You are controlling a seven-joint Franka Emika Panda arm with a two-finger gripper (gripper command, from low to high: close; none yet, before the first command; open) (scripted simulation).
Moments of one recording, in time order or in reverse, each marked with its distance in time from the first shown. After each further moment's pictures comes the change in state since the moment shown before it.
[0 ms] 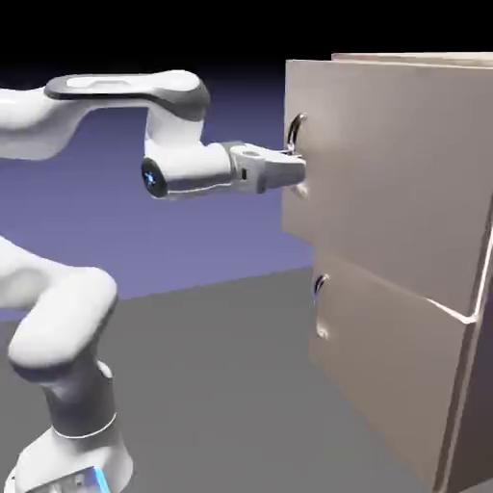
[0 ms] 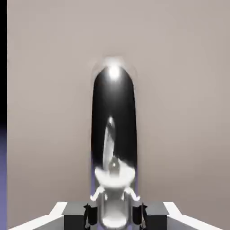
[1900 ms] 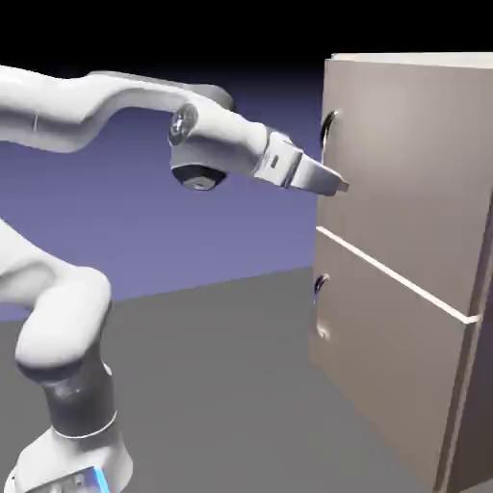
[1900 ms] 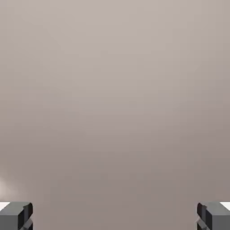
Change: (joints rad) arm -0.029 0.229 -0.069 0.068 -0.993 0.249 0.909
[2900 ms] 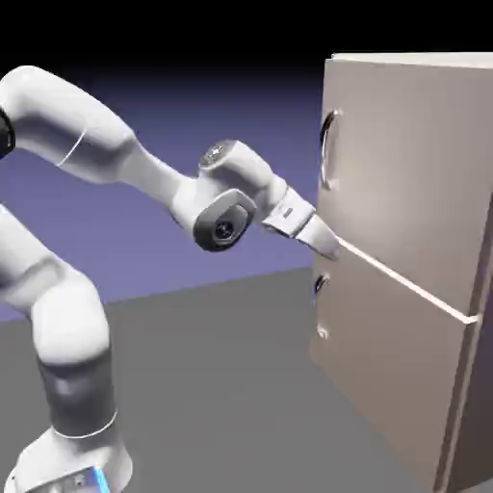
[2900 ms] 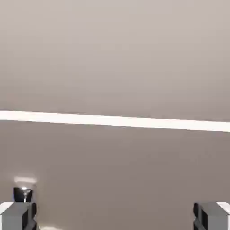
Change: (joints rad) arm 0.351 0.178 -0.422 -0.197 -1.305 0.020 0.961
